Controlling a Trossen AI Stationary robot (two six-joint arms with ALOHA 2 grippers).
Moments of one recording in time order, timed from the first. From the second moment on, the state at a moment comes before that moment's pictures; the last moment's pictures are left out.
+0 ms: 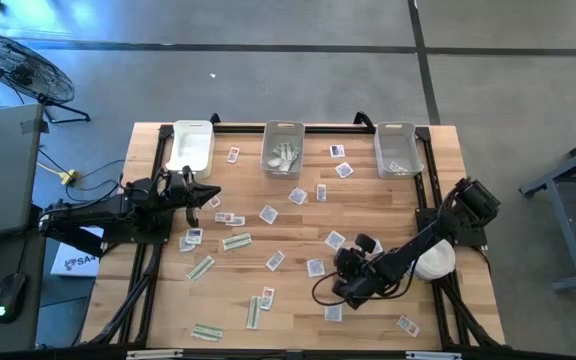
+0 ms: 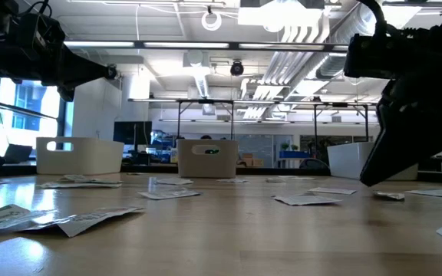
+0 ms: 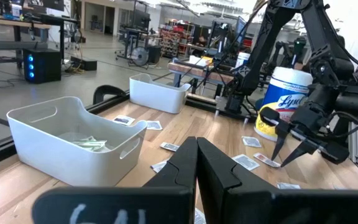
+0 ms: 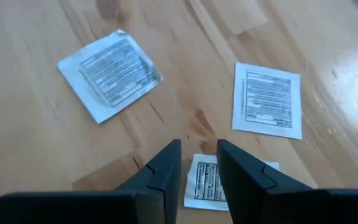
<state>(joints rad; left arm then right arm) 0.12 0.01 0.01 0.04 -0.14 -0.19 0.62 1.79 0.94 -0.52 0.60 1.04</state>
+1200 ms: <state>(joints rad) 0.12 0.01 0.01 0.04 -0.14 -0.19 0.56 1.67 0.99 -0.72 0.63 1.12</state>
